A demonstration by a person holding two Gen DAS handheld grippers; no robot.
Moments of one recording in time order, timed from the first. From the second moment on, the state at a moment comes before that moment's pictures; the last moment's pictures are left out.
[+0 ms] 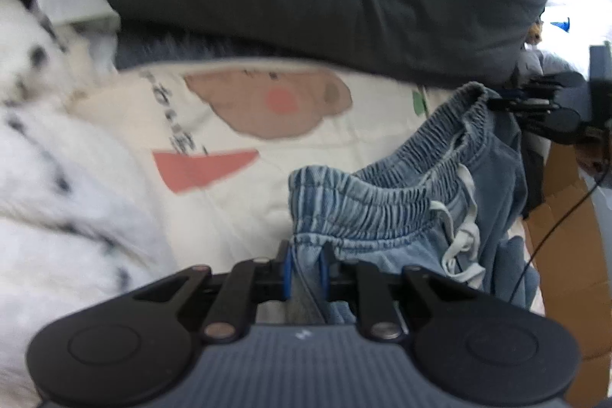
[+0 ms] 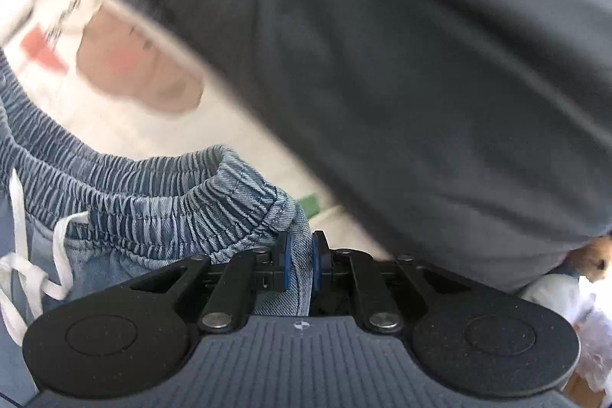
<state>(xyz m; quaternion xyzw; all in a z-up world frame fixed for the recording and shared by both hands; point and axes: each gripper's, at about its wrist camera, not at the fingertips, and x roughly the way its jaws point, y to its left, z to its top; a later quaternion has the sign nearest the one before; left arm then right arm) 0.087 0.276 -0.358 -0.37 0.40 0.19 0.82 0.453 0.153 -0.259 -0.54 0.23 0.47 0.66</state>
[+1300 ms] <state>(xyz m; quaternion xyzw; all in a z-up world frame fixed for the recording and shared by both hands) 0.143 0.395 -0.396 -0.35 0.43 0.29 0.78 0.512 0.265 -0.329 -0.50 0.29 0.41 0.71</state>
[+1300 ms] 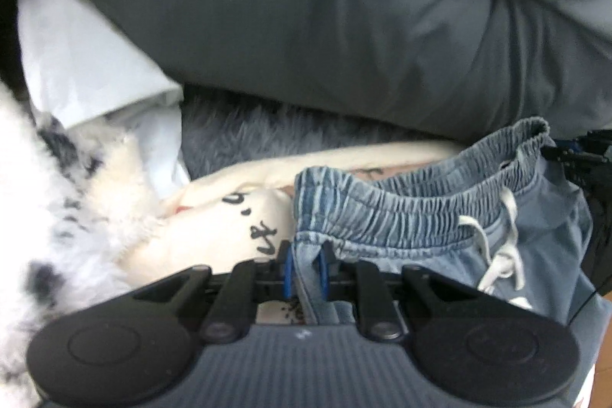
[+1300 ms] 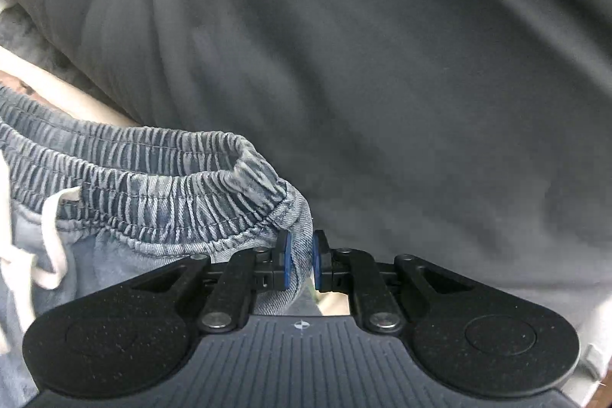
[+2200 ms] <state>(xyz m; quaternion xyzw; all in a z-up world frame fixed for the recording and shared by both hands) 0.168 0.324 -0.341 -0.16 0.47 0.33 0.80 0.481 0.034 -0.216 -0.27 0.34 0.40 0.81</state>
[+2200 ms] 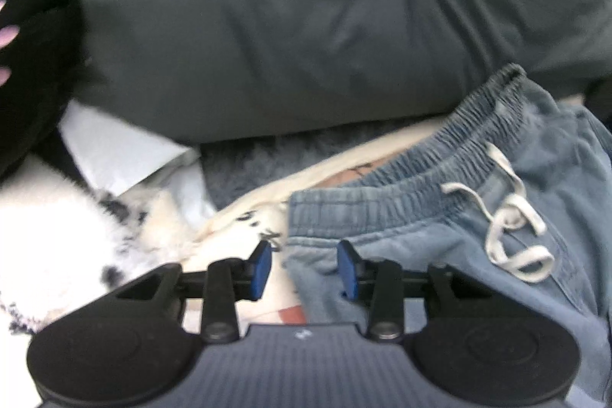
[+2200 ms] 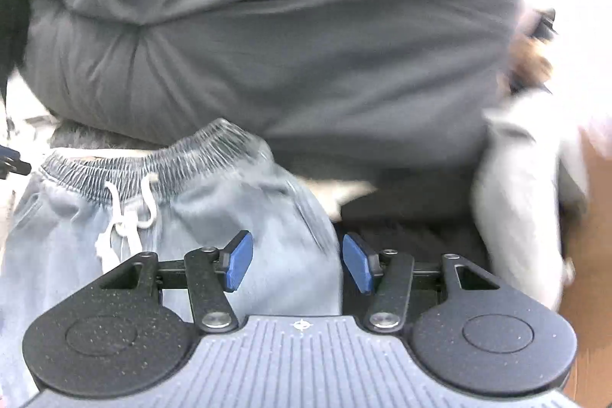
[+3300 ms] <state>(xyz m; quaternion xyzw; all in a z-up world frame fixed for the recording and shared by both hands) 0.285 0.234 -0.222 -0.10 0.52 0.06 0.84 0.193 -0.287 -0.167 -0.15 0.44 0.04 0.88</state>
